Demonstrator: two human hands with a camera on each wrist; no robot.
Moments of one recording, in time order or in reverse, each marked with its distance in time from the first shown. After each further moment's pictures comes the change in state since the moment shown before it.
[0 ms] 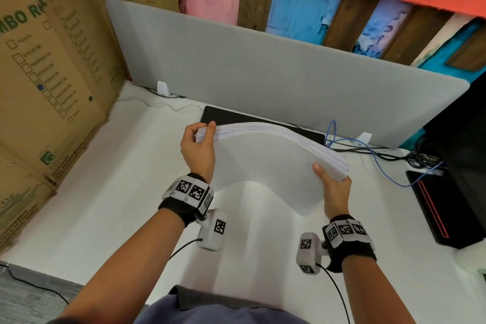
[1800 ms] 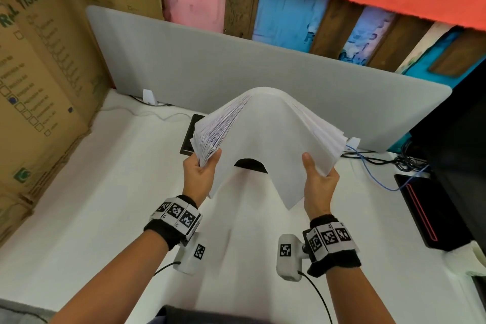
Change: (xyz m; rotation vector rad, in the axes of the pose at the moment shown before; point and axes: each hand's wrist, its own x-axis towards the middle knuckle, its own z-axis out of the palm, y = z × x) left_hand -0.016 -0.017 -0.007 0.060 -0.390 0.015; right_hand -0.003 -0.029 0.043 0.035 0.111 -0.096
